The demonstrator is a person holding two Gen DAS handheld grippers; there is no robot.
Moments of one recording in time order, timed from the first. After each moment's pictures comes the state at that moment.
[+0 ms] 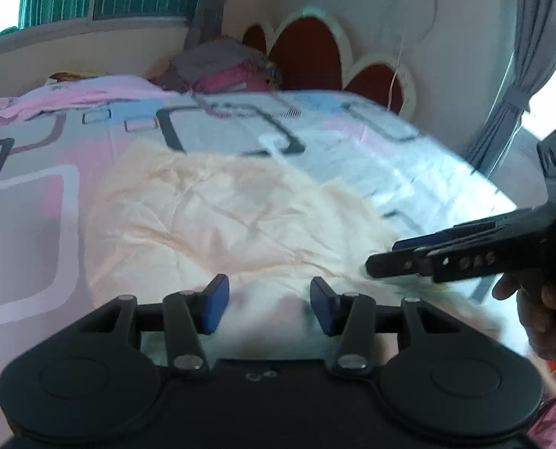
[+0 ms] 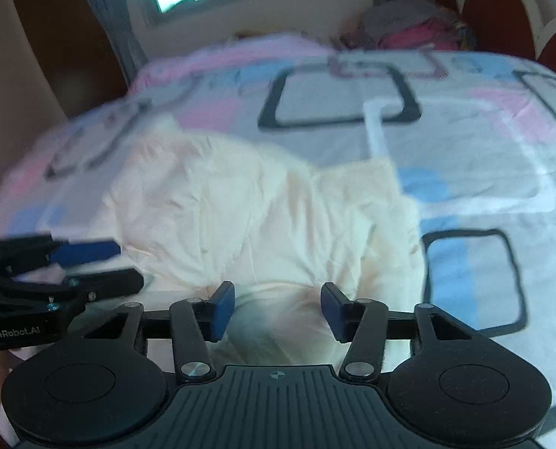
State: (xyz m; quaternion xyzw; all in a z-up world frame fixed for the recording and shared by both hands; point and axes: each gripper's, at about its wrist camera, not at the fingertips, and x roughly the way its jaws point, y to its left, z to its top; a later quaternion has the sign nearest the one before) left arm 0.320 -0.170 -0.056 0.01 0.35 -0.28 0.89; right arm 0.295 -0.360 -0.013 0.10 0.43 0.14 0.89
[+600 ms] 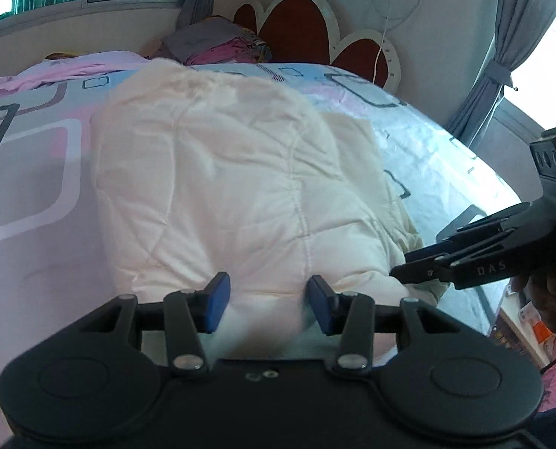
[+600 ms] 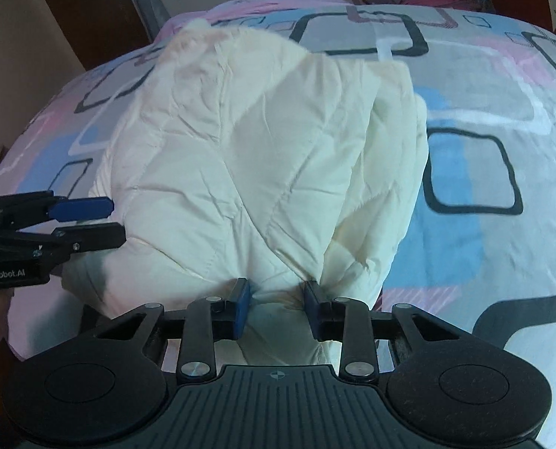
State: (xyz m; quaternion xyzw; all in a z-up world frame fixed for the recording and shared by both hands) left arm 0.255 -0.160 -0.086 0.03 0.38 -0.29 0.88; right arm 0.223 -0.351 -0.054 0.07 0.50 0.16 0.85
